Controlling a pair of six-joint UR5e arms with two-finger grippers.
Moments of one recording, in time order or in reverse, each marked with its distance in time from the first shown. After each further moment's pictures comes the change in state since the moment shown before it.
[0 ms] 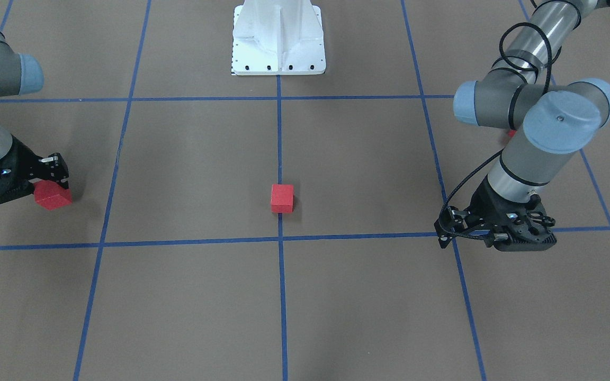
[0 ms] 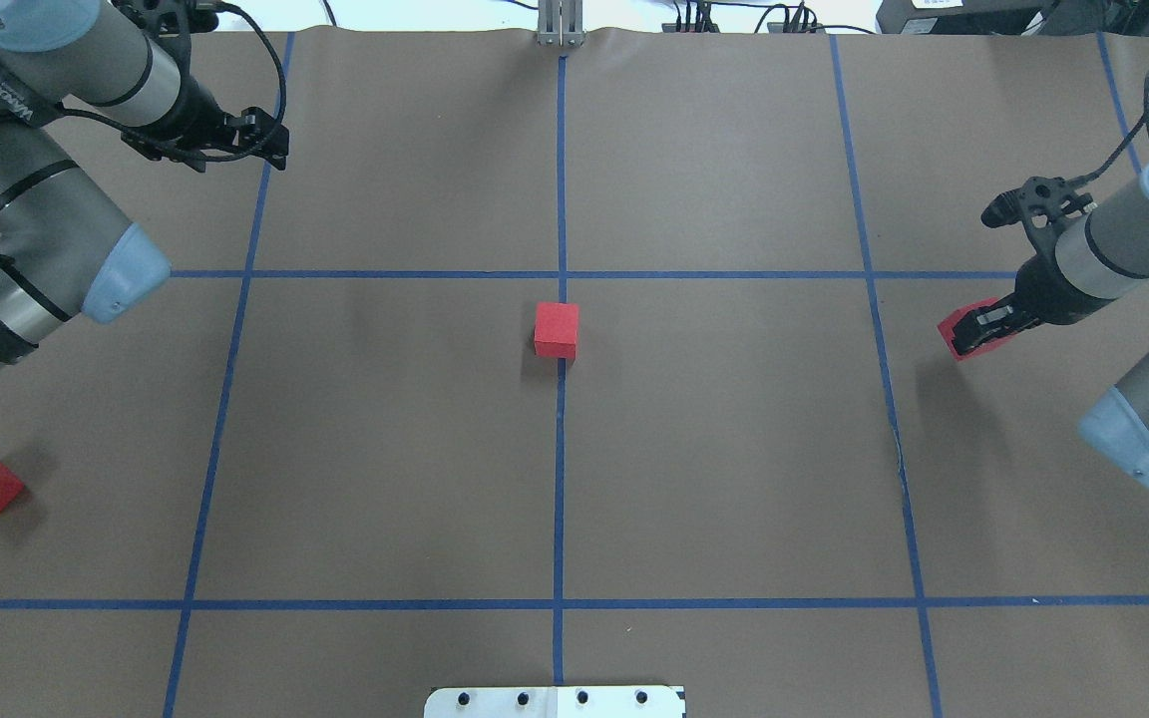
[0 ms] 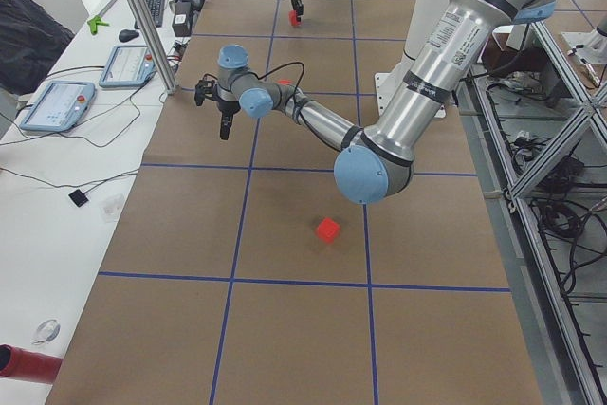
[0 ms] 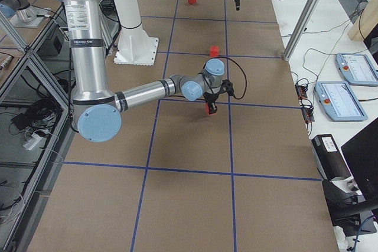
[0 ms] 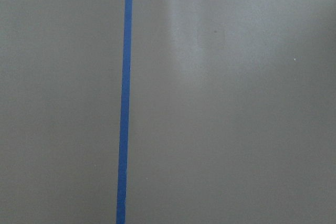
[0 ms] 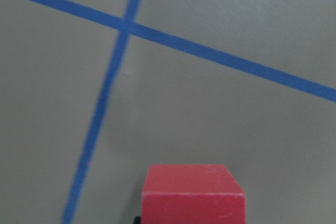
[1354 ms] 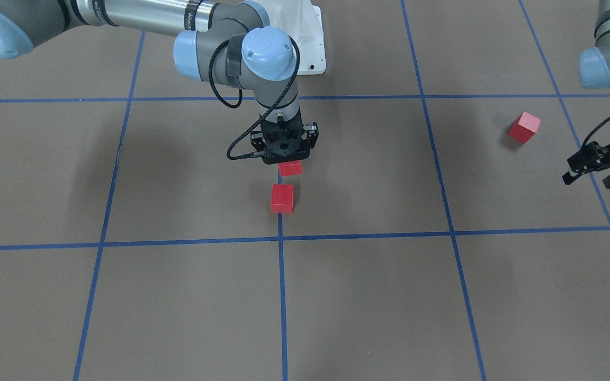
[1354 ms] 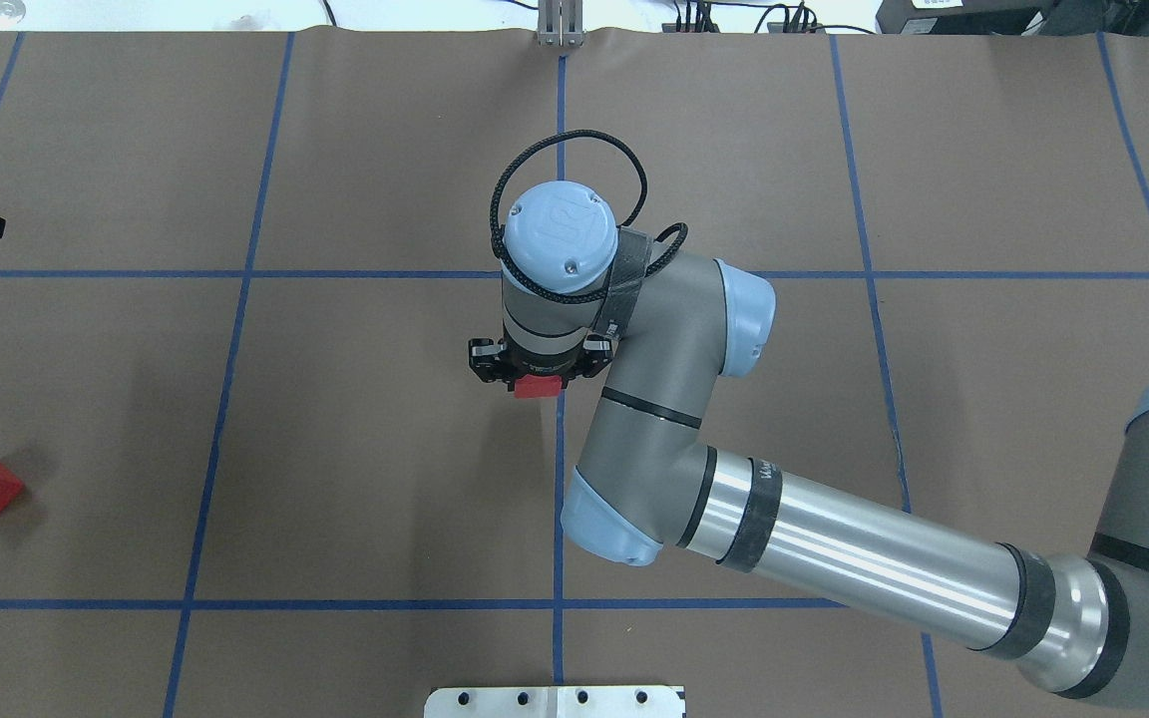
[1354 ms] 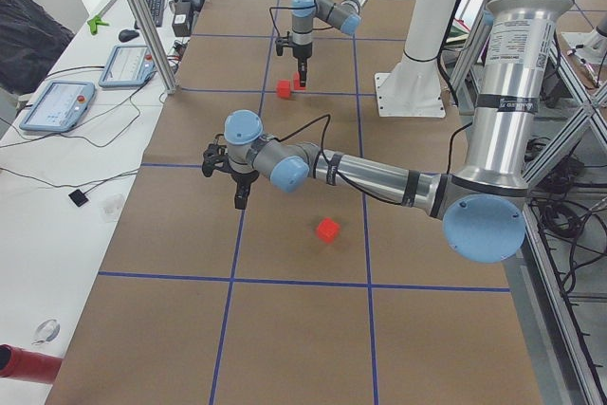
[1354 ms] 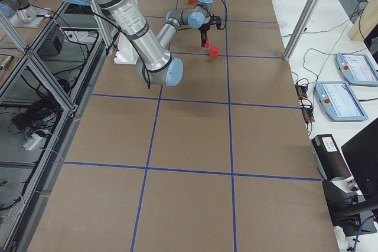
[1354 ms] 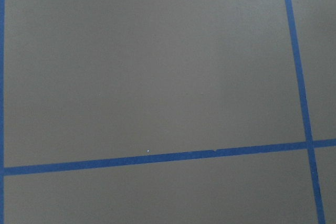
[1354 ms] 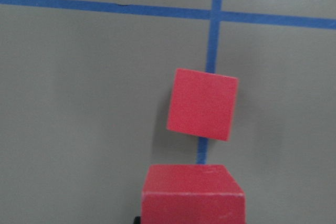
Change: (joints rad) left arm -0.268 0.420 -0.183 -0.028 -0.286 0.349; right arm -0.448 0.757 -0.337 -0.152 -0.266 0.677
